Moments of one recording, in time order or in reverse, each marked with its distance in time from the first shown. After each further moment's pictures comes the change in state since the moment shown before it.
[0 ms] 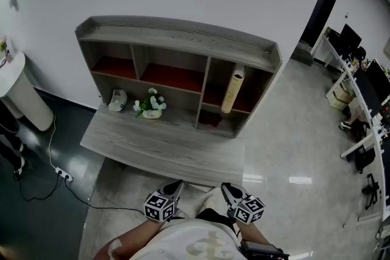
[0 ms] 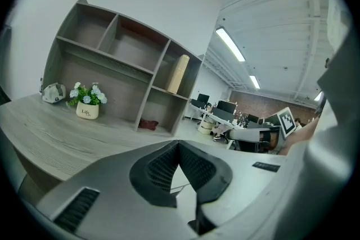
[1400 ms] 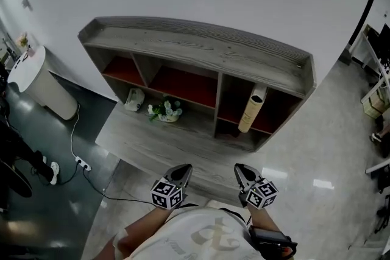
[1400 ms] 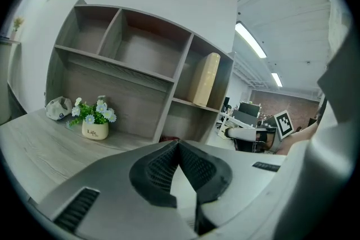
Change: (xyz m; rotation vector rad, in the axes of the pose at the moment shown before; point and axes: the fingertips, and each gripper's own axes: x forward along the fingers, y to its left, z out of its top) left arm 0.114 0.079 0.089 -0.017 -0.031 0.195; right arm 0.127 -0.131 0.095 0.009 -0.029 0.151
